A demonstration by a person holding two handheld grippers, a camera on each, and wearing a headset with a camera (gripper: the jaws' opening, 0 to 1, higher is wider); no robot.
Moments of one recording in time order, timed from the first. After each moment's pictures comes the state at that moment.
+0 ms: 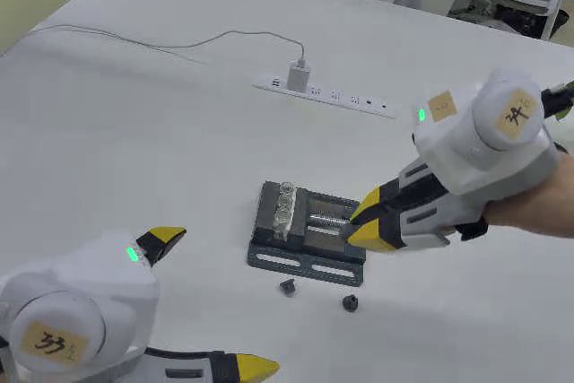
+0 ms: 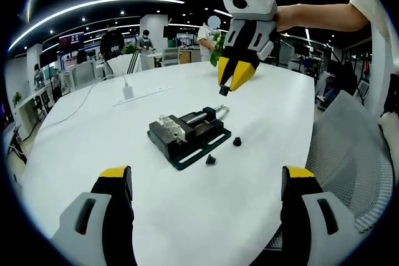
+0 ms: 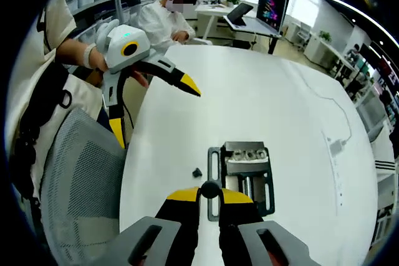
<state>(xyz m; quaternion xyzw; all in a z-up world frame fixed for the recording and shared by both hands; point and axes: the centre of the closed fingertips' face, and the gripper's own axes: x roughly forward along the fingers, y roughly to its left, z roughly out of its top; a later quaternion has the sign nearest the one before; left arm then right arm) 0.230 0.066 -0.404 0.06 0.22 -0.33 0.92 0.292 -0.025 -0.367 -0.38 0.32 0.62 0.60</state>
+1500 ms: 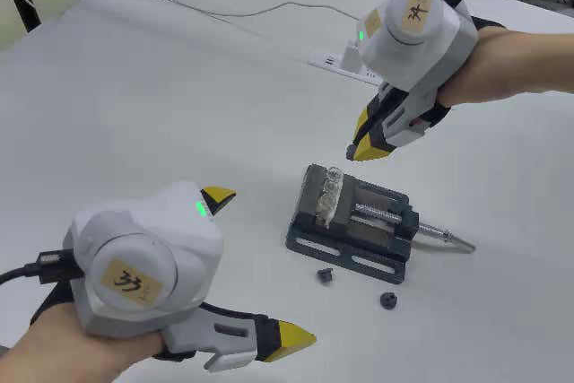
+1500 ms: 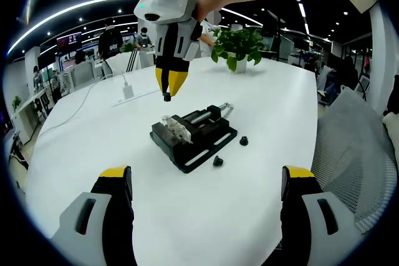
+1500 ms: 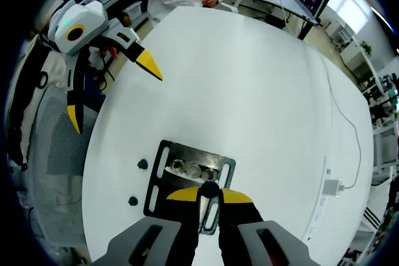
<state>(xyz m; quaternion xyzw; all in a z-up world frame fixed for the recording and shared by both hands) 0.248 0.068 -0.405 0.07 0.23 -0.33 0.91 0.386 0.039 -0.397 -0.52 0.34 0.63 0.47</state>
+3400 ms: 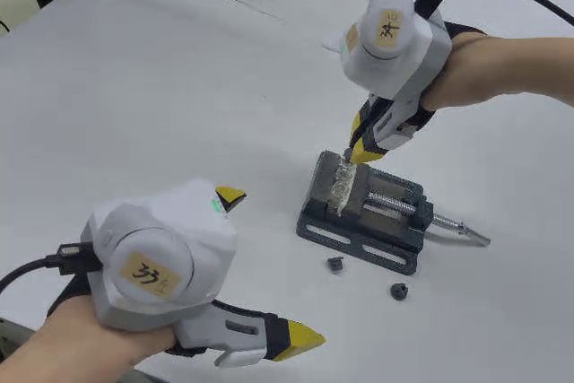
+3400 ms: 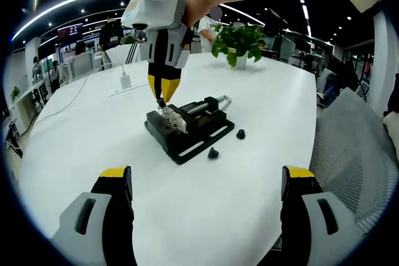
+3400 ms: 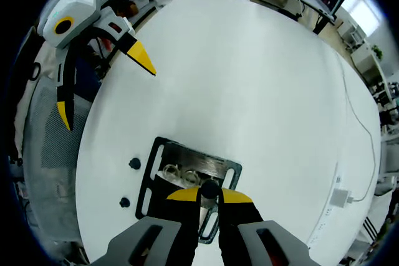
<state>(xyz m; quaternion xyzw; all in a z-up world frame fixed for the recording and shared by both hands) 0.240 0.062 -0.421 0.05 0.25 -0.33 0.91 0.384 0.043 -0.429 -0.54 0.35 0.63 0.43</state>
